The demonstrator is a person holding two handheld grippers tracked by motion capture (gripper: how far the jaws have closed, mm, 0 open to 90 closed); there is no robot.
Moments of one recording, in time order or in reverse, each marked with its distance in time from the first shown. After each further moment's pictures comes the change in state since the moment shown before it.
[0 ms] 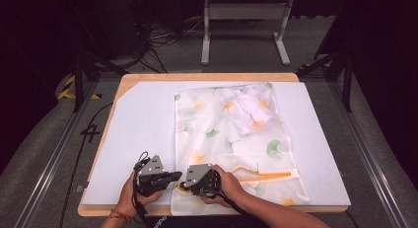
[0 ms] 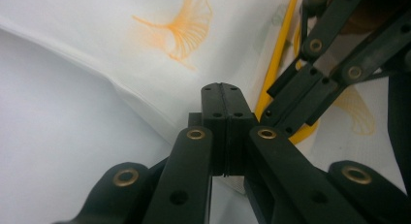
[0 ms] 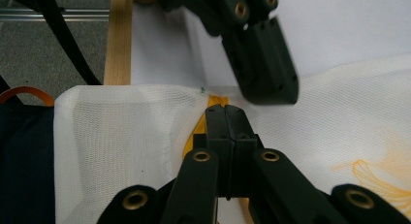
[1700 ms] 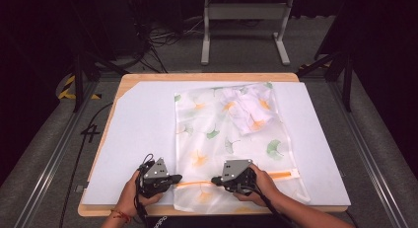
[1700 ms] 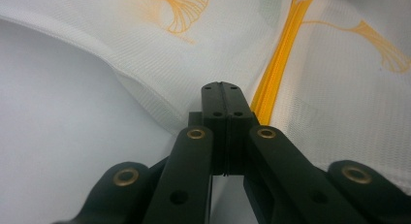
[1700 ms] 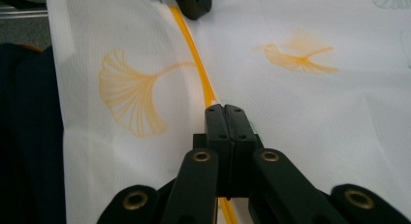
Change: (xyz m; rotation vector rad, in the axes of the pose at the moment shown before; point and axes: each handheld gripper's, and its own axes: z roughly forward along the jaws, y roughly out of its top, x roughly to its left) left arm 0.001 -0.001 0.003 0.050 0.003 0.069; right arm -0.017 -0.057 -0.074 0.018 -0.059 0.071
